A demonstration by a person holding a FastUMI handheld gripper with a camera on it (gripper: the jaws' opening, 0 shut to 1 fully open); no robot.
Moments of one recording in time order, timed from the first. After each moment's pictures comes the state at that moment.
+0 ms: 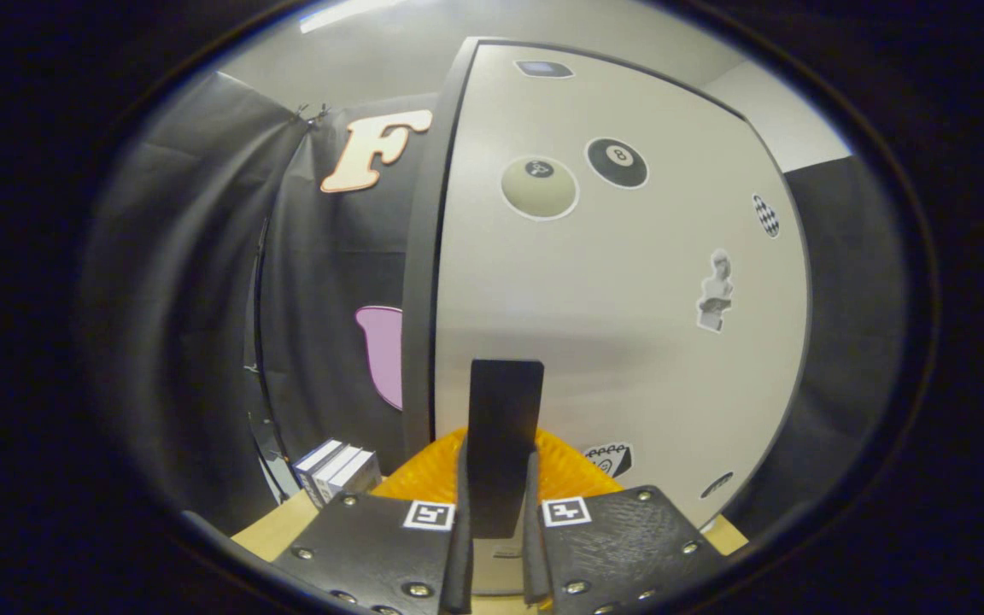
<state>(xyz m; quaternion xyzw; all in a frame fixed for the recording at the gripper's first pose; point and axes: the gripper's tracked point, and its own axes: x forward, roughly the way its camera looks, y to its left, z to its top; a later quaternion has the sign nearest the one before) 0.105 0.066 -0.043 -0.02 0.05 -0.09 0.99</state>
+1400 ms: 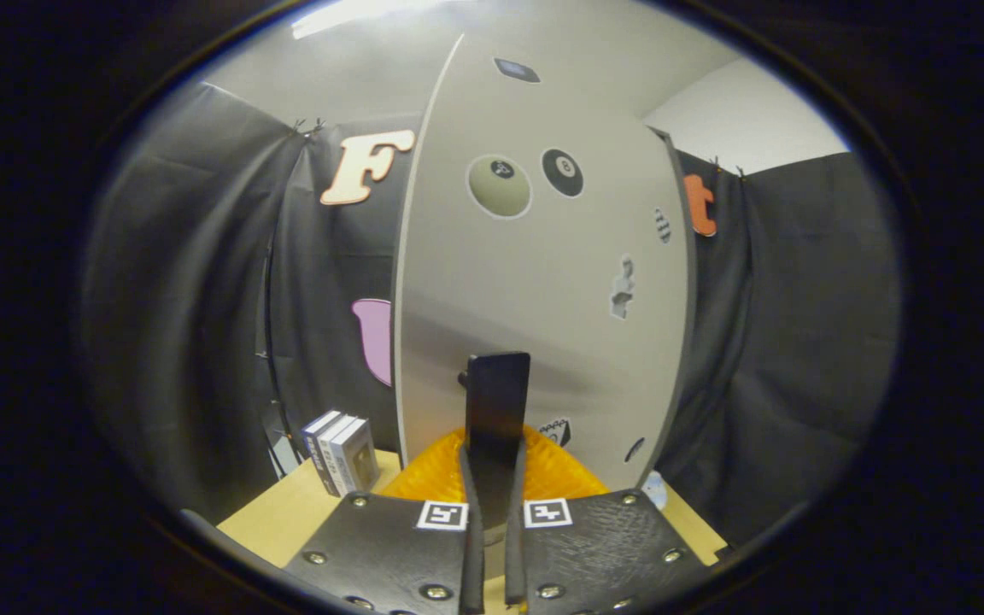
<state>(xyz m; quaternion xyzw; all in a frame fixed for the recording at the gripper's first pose) -0.029 0.024 -0.021 -0.03 0.06 -0.12 0.99</state>
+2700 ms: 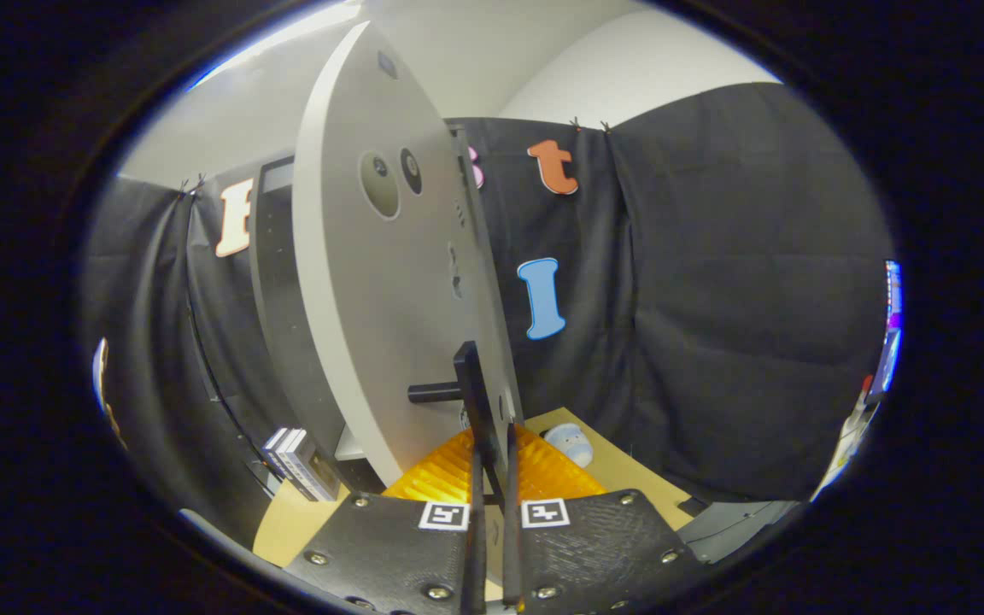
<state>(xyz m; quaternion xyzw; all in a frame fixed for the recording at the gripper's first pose) -0.165 -0.137 -0.017 0.11 0.08 -0.23 0.96</state>
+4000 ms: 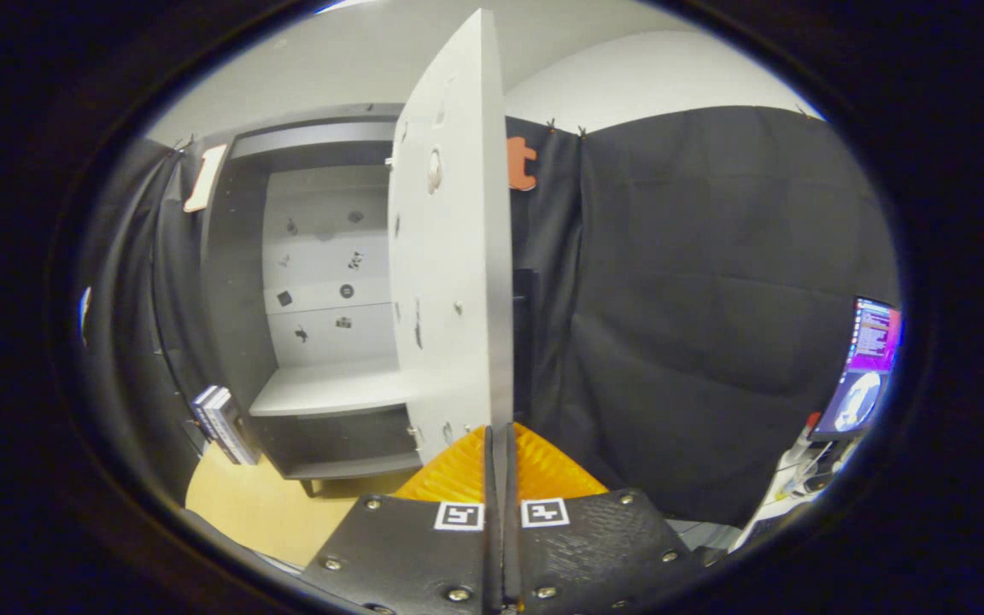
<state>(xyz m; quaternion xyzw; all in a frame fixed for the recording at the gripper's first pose) -0.231 -0.196 -0.044 0.02 0.11 -0.30 0.95</state>
